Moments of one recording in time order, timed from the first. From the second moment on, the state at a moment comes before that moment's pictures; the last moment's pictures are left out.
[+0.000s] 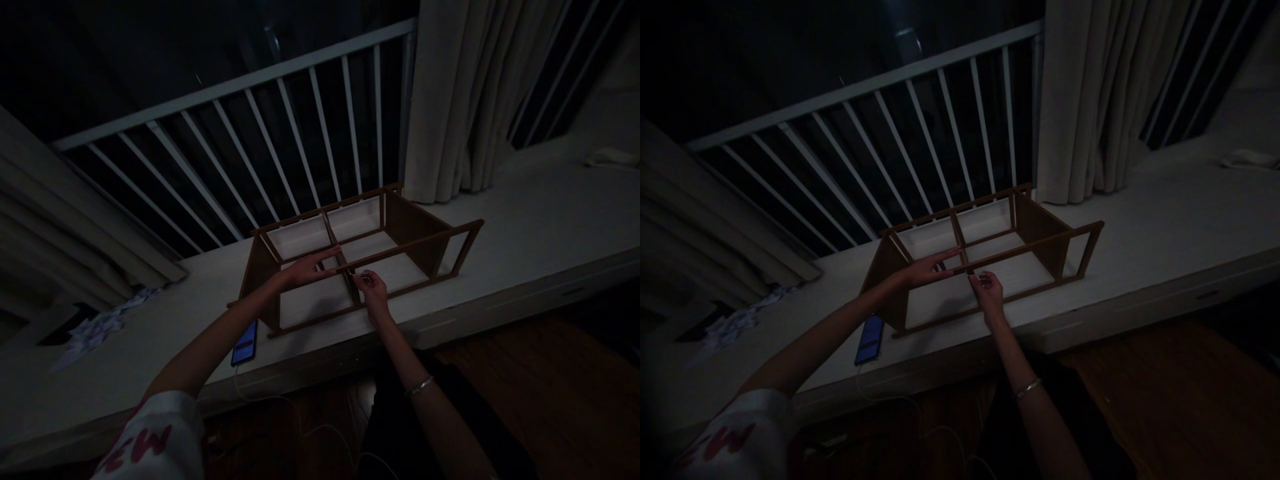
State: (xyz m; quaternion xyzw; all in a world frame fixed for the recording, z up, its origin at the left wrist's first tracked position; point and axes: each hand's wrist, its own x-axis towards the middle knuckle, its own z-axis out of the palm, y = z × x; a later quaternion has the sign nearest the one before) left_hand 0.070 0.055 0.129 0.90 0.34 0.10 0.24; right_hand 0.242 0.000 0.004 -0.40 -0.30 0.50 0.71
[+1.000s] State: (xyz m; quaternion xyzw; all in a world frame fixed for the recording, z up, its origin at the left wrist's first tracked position) left_hand 0.071 0.059 0.128 0.91 0.33 0.09 0.23; right_hand 0.237 -0.013 0.028 -0.46 -0.33 0.34 0.75
